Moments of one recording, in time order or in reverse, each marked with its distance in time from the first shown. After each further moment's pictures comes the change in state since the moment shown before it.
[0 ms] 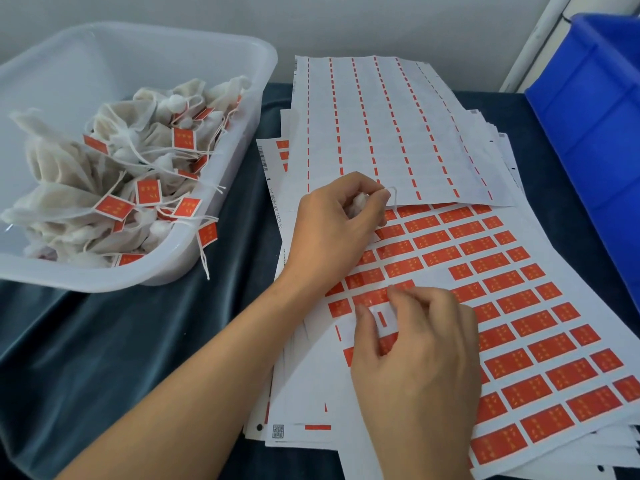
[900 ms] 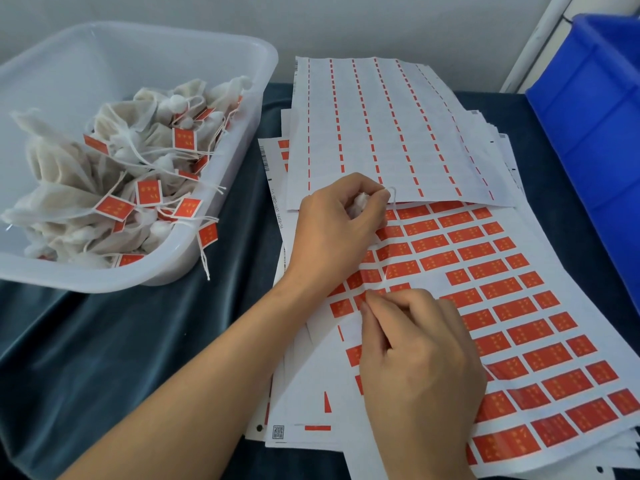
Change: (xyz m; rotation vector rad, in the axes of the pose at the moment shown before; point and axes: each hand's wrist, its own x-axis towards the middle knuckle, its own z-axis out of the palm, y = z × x) left_hand 0.000 -0.001 0.003 0.005 0.017 -0.028; right_hand 0.002 0.007 0.001 0.122 0.088 -0.207
